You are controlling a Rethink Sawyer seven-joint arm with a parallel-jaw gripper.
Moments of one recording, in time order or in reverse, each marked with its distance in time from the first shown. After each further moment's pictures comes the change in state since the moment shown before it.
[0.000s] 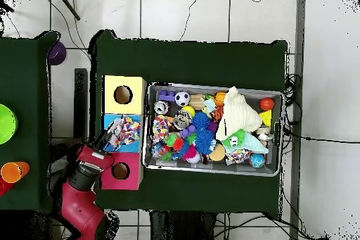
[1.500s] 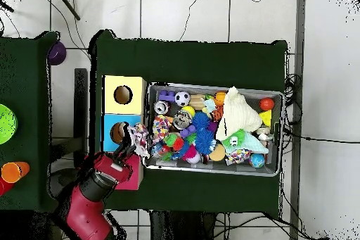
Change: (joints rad) arm 0.099 0.089 -0.155 0.082 0.265 0.238 0.001
